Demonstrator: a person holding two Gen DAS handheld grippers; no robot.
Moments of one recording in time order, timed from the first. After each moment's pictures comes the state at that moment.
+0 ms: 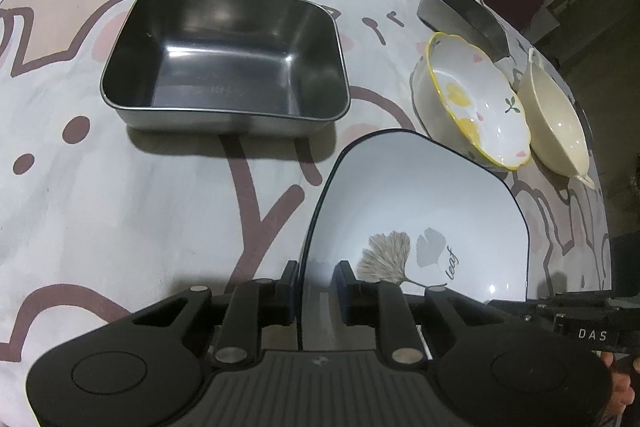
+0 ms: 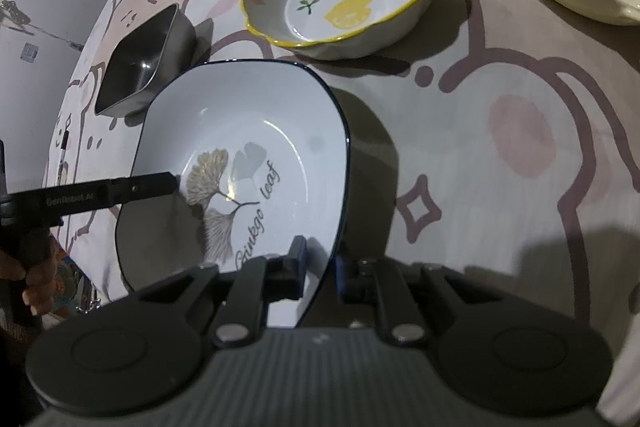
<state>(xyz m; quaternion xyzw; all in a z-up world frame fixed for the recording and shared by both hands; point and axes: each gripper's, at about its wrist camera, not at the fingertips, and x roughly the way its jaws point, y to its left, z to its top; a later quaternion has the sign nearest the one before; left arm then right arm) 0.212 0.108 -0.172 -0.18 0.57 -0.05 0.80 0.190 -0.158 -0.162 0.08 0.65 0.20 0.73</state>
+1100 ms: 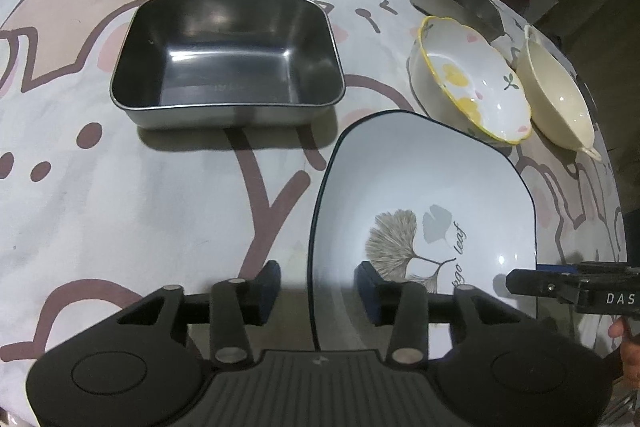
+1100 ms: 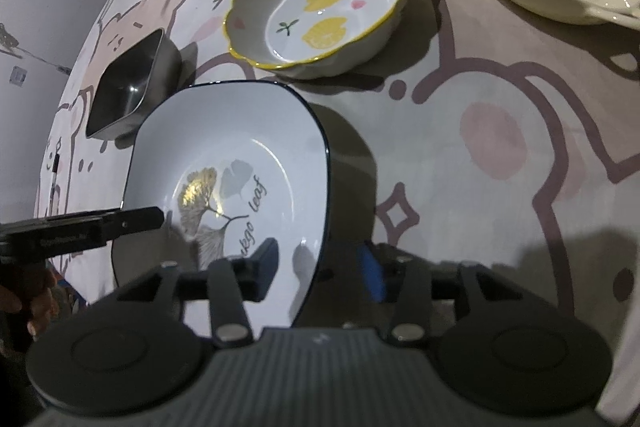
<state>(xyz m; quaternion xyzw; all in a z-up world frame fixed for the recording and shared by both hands) 0.205 0.106 -0.166 -0.14 0.58 -0.06 0.80 0.188 -0.173 -0.155 0.09 0.63 0.18 0.75</state>
